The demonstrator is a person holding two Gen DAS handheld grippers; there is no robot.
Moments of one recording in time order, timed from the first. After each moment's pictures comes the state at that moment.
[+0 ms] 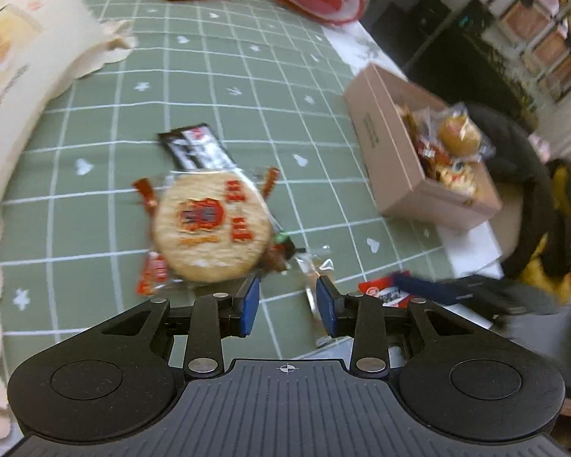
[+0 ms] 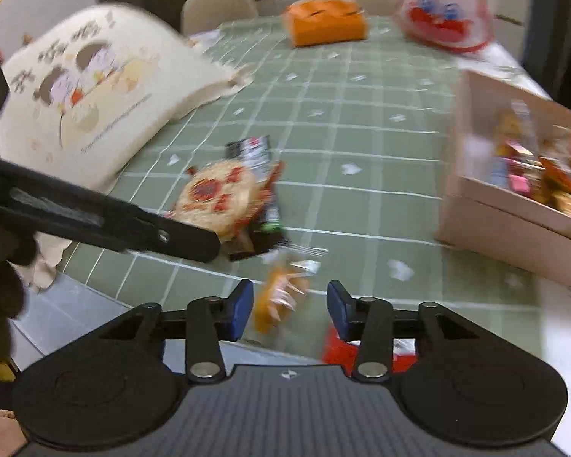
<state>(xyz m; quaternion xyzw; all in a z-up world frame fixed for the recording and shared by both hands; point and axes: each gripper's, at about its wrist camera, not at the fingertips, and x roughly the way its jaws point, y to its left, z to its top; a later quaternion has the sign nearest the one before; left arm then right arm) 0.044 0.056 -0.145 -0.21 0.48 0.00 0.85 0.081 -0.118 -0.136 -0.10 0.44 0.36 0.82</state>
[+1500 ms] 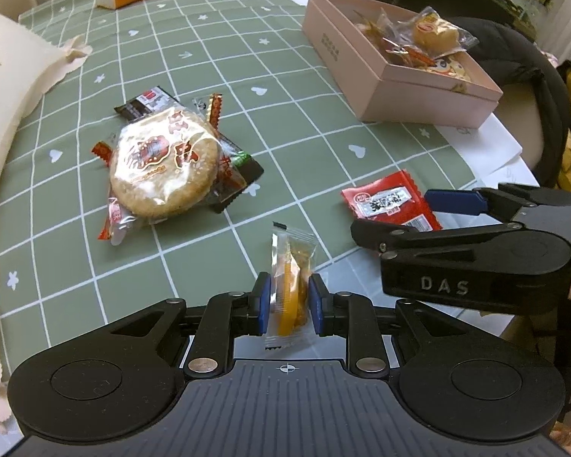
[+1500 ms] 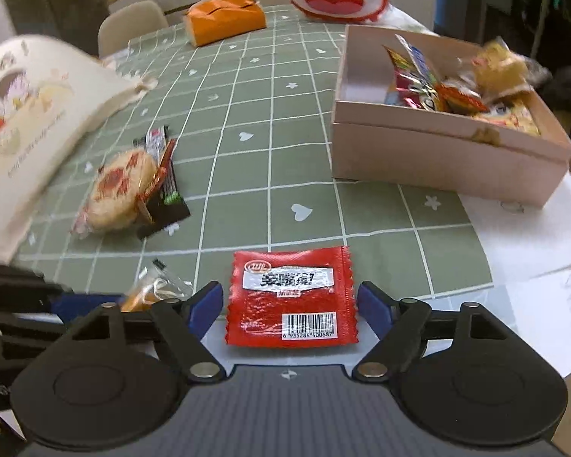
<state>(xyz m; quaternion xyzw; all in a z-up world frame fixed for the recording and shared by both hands) 0.018 0.002 -0.166 -0.08 0.51 -0.01 0.86 0.077 -0.149 -0.169 -0.07 0.45 0.26 0.85</state>
